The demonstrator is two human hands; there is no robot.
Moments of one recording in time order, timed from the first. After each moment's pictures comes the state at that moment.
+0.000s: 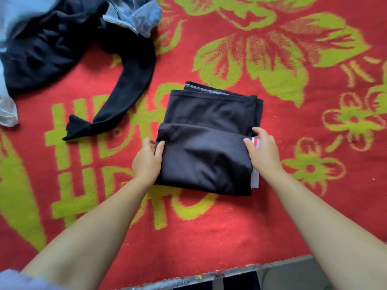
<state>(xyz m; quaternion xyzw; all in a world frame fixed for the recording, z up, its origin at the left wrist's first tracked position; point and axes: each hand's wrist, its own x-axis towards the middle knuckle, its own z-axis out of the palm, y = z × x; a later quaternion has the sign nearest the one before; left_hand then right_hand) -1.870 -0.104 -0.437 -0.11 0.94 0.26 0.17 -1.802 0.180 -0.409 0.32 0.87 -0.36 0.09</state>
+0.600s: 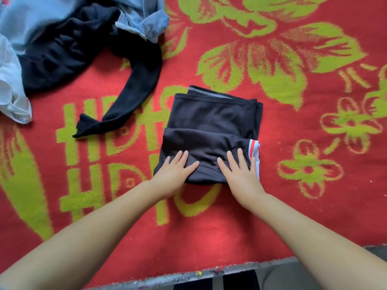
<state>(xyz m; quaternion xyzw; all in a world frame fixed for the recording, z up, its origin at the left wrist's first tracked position) -1.836 -0.078 -0.399 0.37 0.84 -0.12 0.38 -1.753 0.121 -0.398 -0.03 0.94 0.01 0.34</state>
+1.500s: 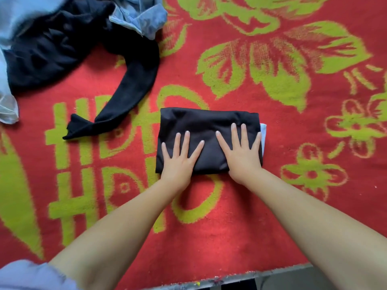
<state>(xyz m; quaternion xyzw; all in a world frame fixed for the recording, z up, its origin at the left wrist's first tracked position) -1.839 -0.053 -0.451 0.27 0.94 -0.04 0.22 -1.812 0.136 -0.419 0.02 0.96 0.06 0.27</state>
